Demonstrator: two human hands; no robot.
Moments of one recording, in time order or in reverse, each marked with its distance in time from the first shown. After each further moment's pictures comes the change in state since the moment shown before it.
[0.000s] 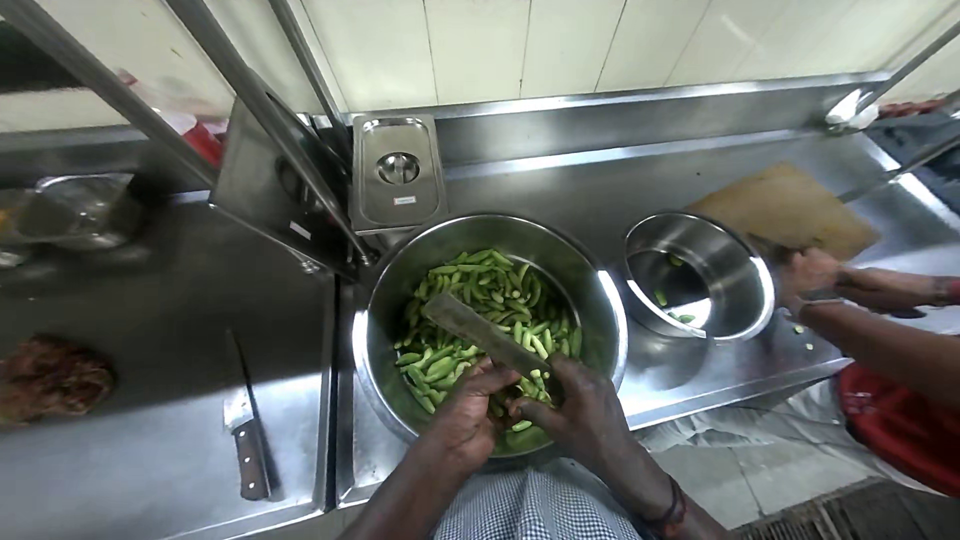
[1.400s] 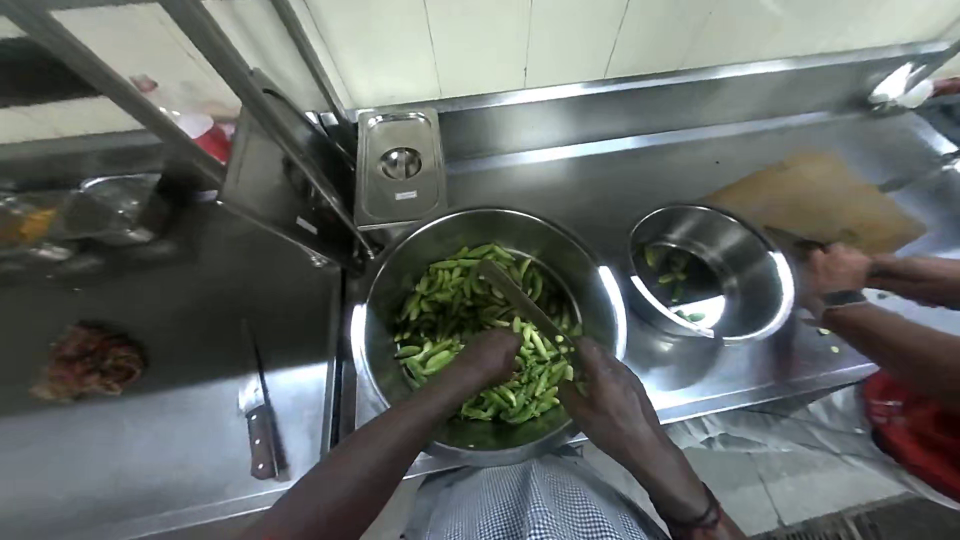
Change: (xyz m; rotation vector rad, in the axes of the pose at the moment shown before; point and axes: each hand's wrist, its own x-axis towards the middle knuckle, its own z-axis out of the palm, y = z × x) left_hand 0.113 0.008 0.004 2.144 -0.218 0.223; right_hand 0.003 0.022 -0.038 -0.111 -0.271 0.305
